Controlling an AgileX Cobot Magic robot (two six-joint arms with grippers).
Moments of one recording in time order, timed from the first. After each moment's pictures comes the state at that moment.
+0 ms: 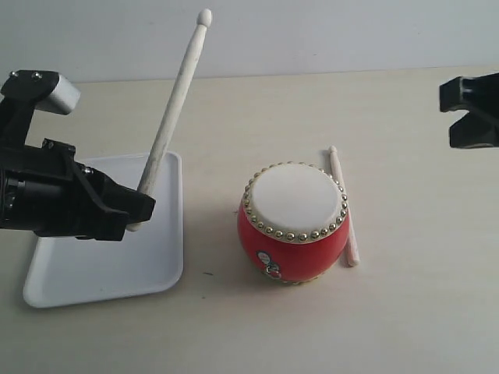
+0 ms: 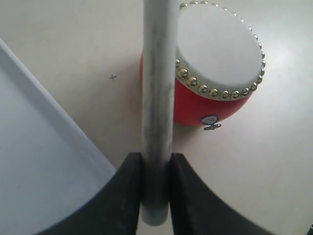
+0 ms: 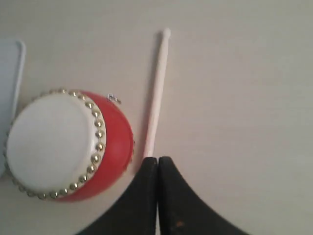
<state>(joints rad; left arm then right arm) -0.49 1.23 -0.61 -1.00 0.47 0.91 0.17 1.15 -0.82 0.30 0.76 -0.03</state>
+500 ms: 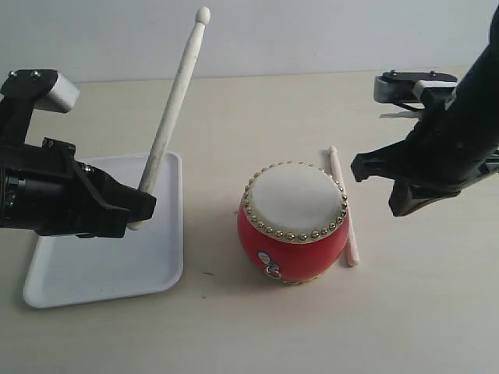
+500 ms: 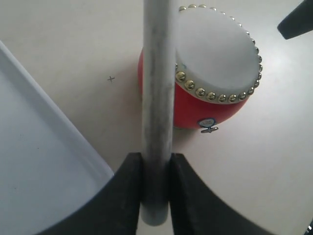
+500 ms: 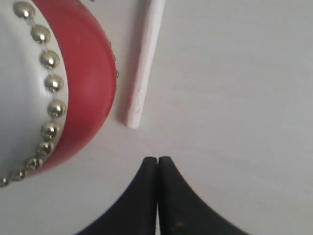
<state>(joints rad) -0.49 1.23 -0.61 -1.02 0.47 0.91 0.32 1.56 -0.95 0.17 0.90 0.07</state>
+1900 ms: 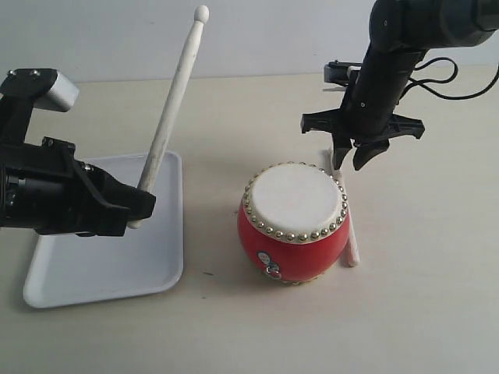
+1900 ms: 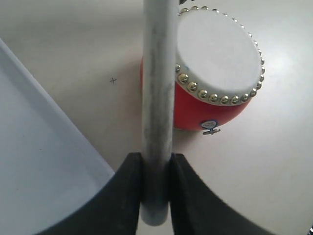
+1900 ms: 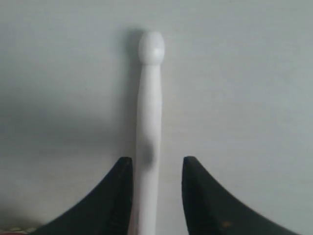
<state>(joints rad) -0.49 1.23 -0.61 -1.02 0.46 0.91 0.29 2.18 -1.59 0.10 0.98 0.24</state>
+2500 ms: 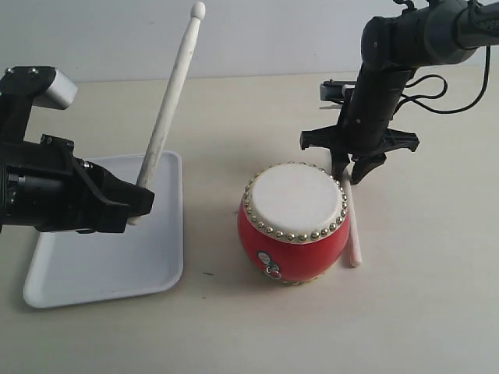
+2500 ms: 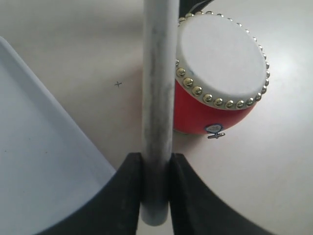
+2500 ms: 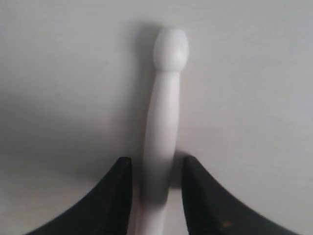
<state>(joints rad) -0.49 1.23 -0.61 -1.02 0.44 0.91 0.29 2.25 -1.60 0.09 0.97 0.21</state>
